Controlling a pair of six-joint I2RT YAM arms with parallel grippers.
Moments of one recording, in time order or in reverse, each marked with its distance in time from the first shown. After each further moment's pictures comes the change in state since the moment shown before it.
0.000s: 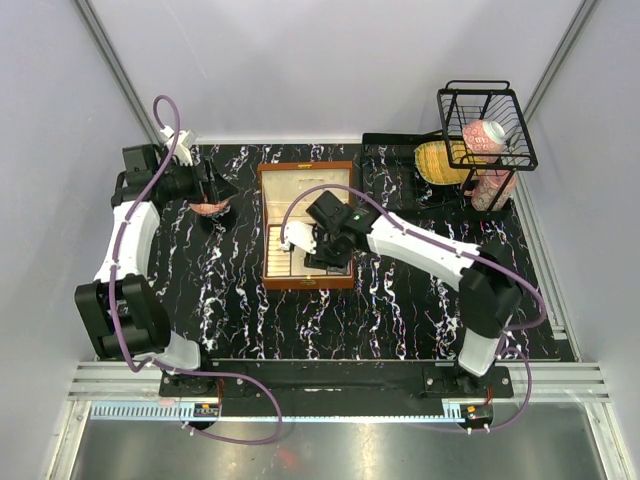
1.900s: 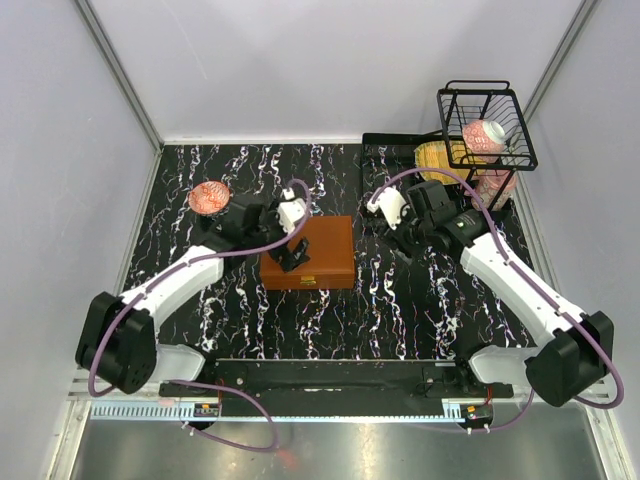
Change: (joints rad) left arm -0.631 -0.191 -0.436 0.314 -0.296 0.329; right arm -0.378 -0.528 -0.349 0.035 -0.004 0.177
